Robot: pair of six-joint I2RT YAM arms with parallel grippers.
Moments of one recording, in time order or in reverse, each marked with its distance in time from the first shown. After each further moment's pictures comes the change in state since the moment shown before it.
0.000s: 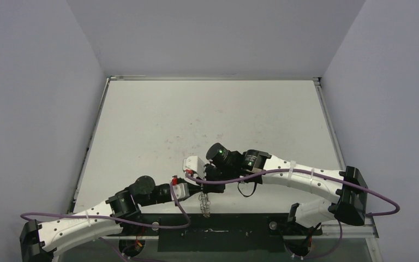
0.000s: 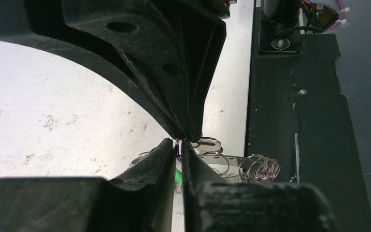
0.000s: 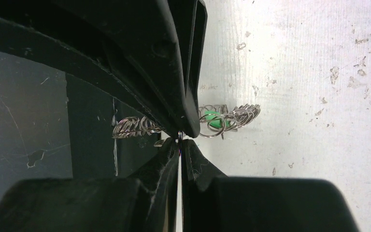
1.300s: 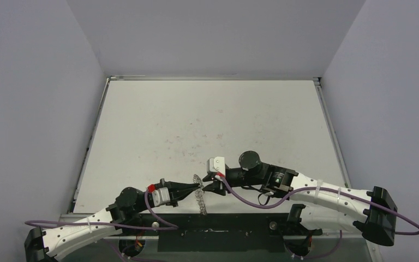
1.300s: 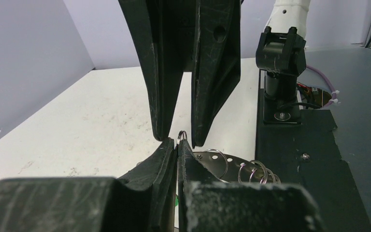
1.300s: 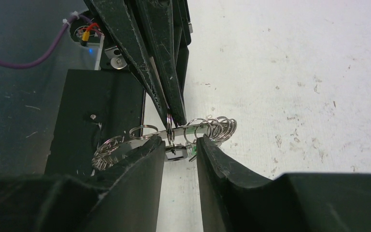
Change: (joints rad) left arm 0.000 -0.198 -0.211 0.394 -0.019 -0.083; right arm -0.062 -0.348 -0.416 0.586 -0.076 0.005
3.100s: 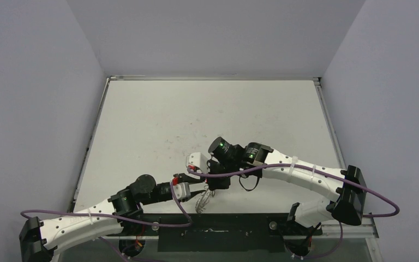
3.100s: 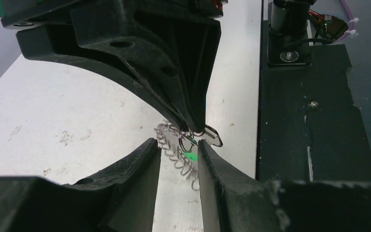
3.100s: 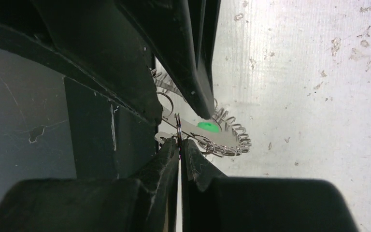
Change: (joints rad) left arm 0.000 0.240 0.232 -0.337 0.009 0.125; right arm 0.003 0.368 0.494 -0.755 0.060 -0.067
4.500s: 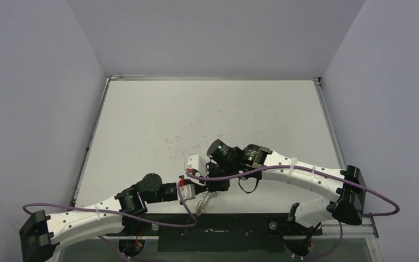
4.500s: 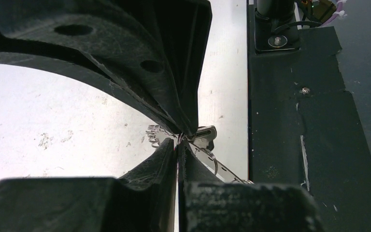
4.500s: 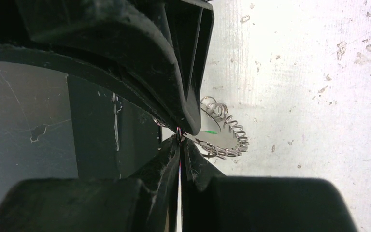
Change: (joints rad) left arm 0.000 0.133 -0.017 0.107 0.066 0.012; right arm 0.032 0.001 0.000 0.005 0.011 0.008
